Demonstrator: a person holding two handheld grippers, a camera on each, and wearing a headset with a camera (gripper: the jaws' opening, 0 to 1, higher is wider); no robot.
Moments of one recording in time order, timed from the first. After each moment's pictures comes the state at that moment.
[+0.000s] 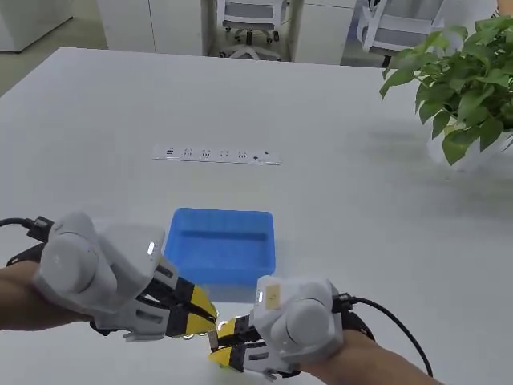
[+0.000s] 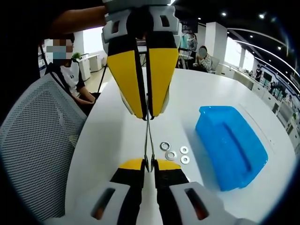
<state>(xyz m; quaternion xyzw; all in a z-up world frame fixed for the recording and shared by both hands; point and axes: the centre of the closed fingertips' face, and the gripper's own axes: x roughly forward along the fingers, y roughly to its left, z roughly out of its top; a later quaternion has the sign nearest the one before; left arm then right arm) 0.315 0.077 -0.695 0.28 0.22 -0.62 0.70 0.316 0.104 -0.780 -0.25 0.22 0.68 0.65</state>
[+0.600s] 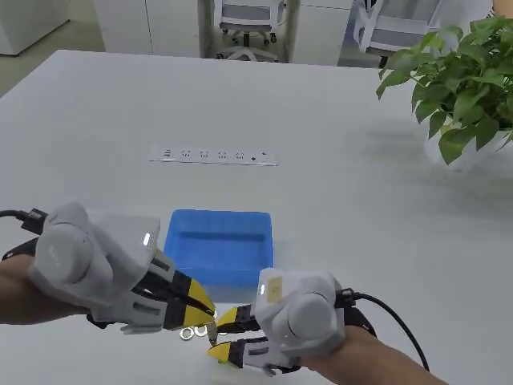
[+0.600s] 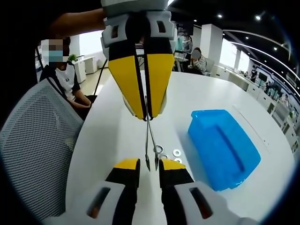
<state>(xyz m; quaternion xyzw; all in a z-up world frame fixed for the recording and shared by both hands) 0.322 0.079 -0.687 0.28 0.22 -0.61 0.70 0.324 0.102 -0.767 -0.25 0.21 0.67 0.67</state>
